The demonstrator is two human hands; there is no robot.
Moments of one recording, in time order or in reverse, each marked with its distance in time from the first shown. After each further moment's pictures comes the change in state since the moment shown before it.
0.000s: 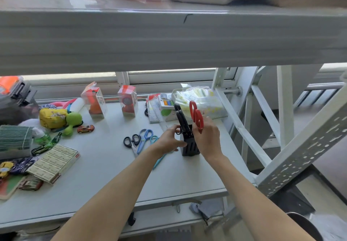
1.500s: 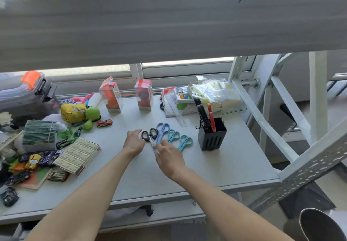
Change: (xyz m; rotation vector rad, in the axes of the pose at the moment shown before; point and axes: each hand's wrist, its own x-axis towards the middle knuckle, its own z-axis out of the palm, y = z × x) left_hand -0.020 -0.121 -0.118 0.308 0.395 -0.285; right_hand -0.083 -0.094 0.111 -0.133 -0.635 -0.140
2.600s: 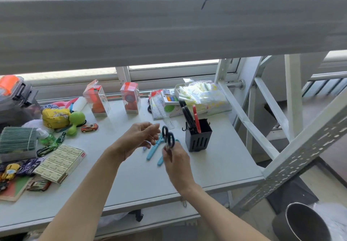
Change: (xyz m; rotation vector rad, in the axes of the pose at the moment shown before) left_hand -0.059 0.083 -0.024 -0.526 -0.428 0.193; right_hand -0.043 0.029 -0.028 0.405 0.427 0.107
